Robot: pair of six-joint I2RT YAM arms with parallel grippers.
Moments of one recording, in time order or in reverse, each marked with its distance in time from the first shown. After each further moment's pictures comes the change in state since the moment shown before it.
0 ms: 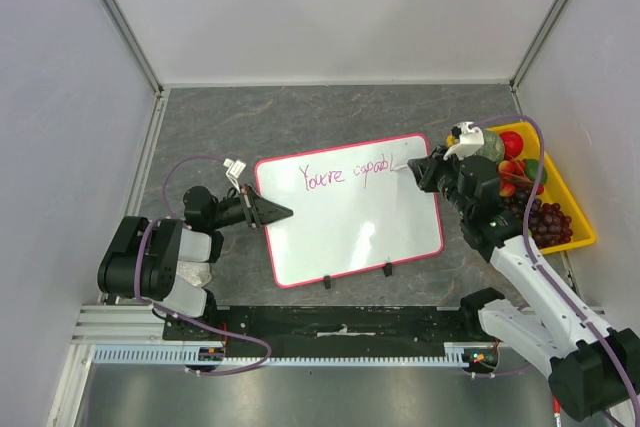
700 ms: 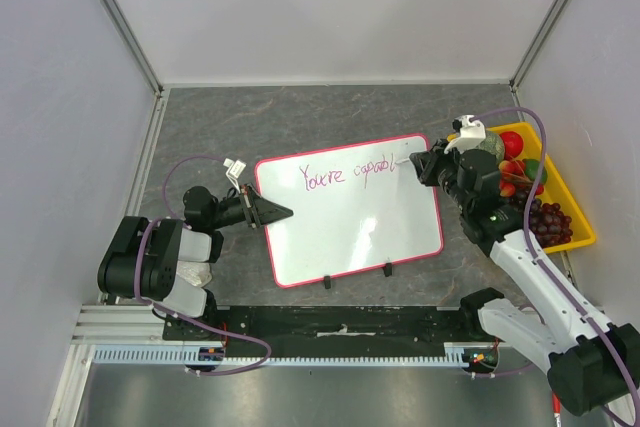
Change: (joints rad) left arm 0.000 0.000 0.000 0.004 0.000 0.000; right arm 0.000 0.038 0.065 -0.026 0.040 -0.011
